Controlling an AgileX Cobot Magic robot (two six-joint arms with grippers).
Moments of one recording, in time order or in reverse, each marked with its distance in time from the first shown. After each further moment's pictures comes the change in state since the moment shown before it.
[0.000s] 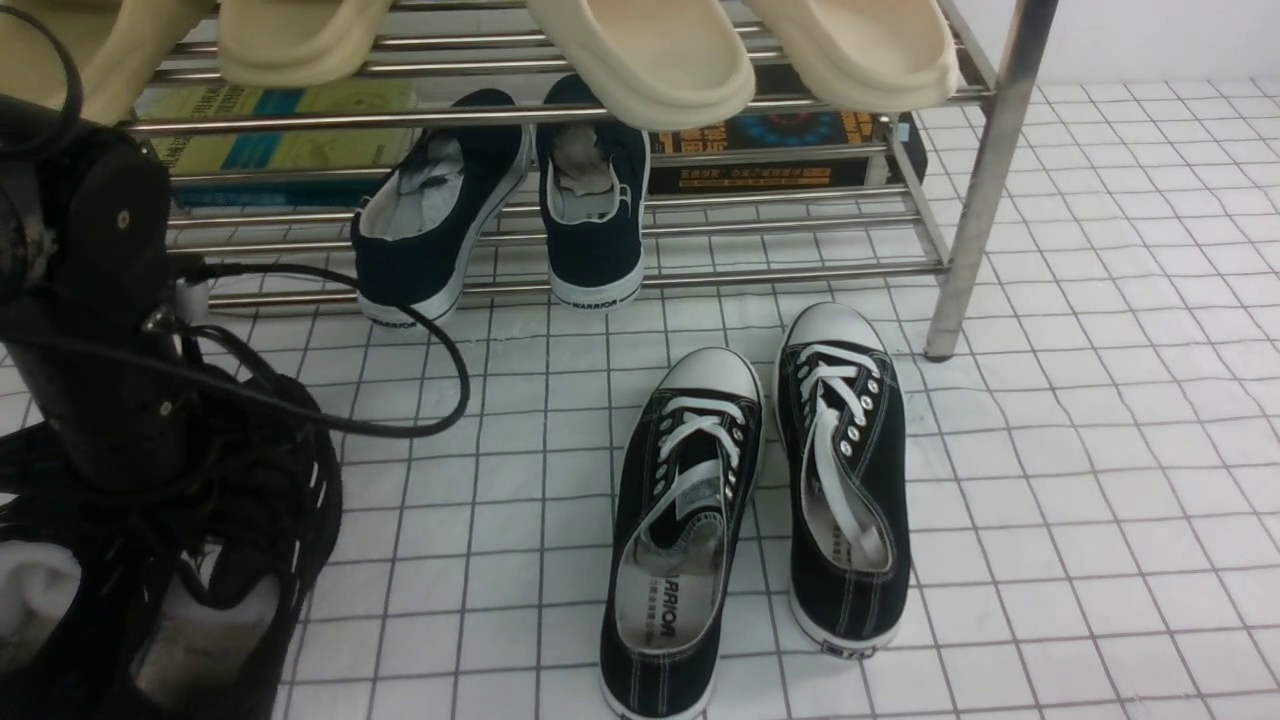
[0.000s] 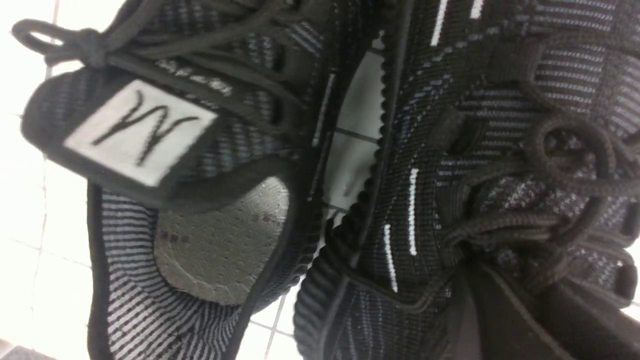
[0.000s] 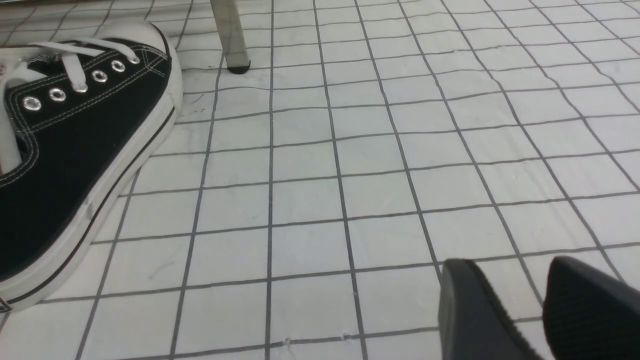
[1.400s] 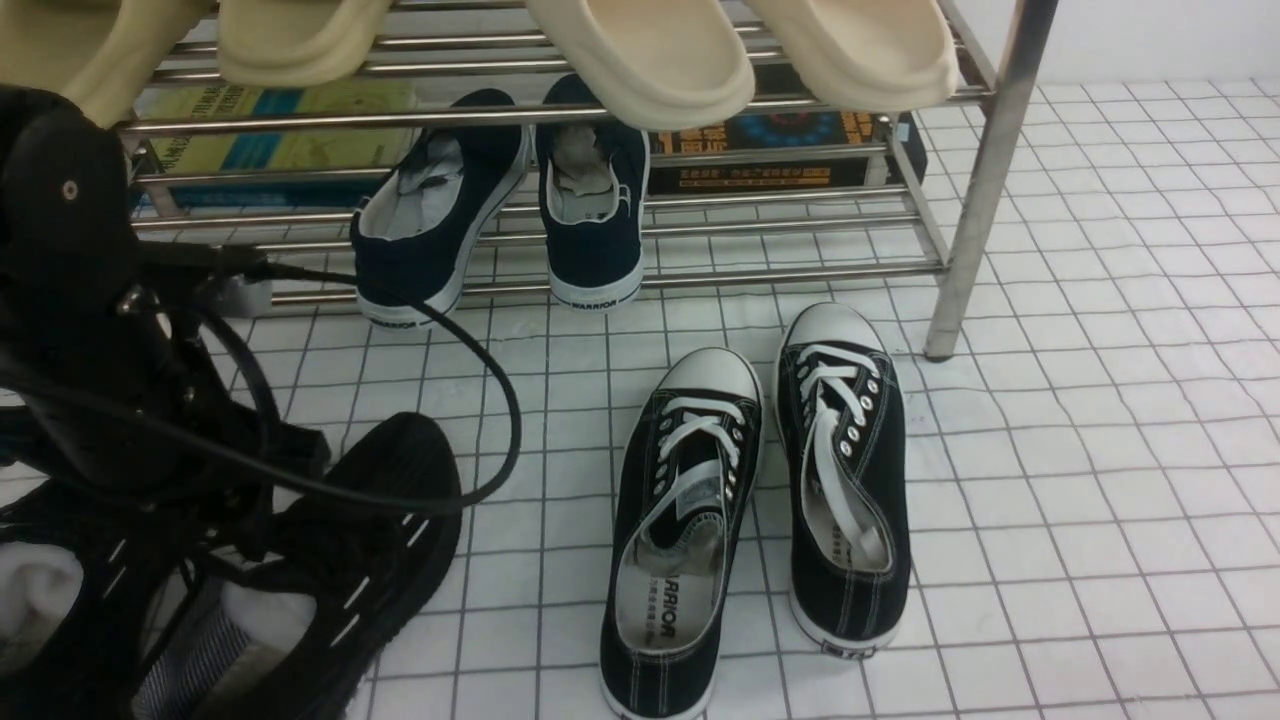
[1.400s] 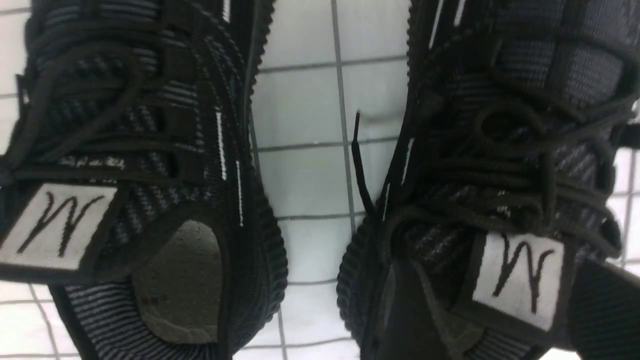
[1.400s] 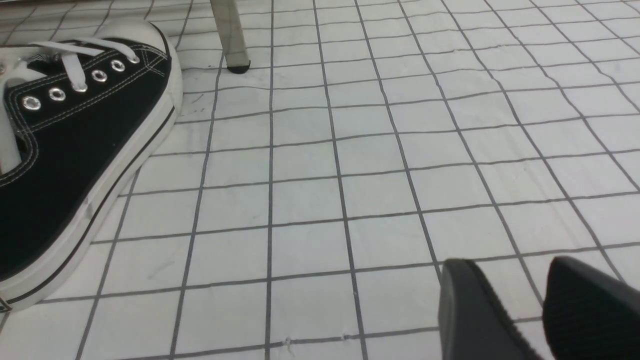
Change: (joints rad) right arm 0.000 0.000 -0.001 0.000 0.000 0.000; left arm 0.001 -0.063 -0.001 -0.129 0.020 0.434
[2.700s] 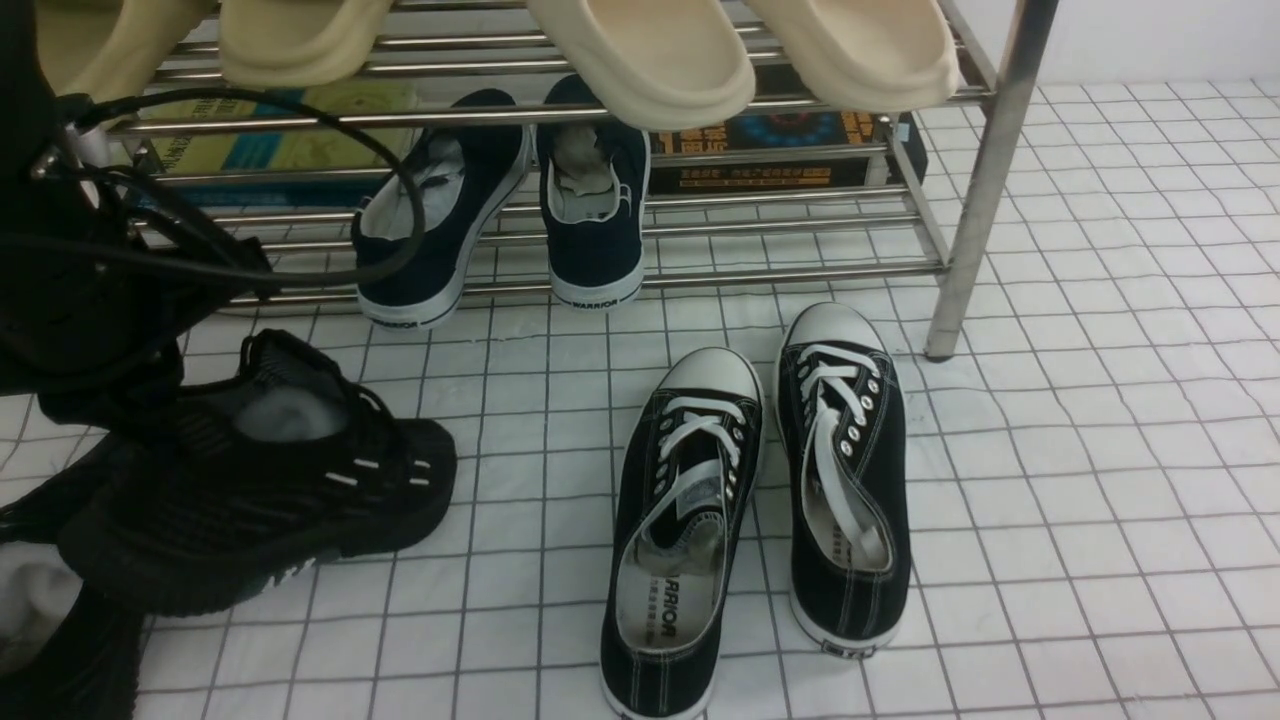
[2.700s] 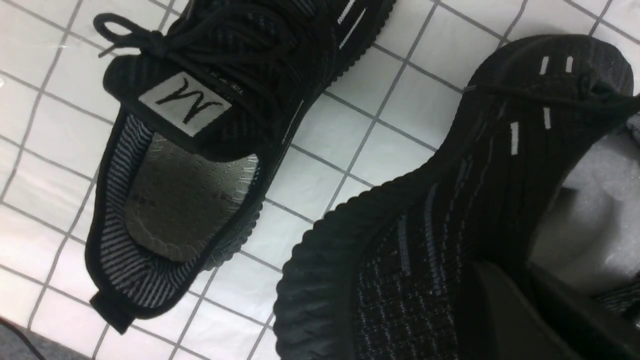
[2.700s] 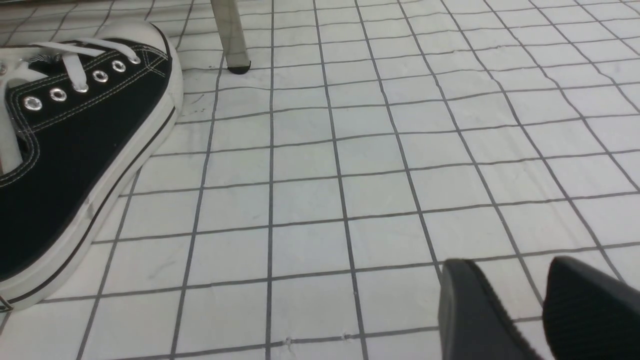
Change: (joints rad) right arm 0.000 0.000 0.000 0.000 0.000 0.000; left arm 0.000 -0.040 -0.184 0.075 0.099 -0.590
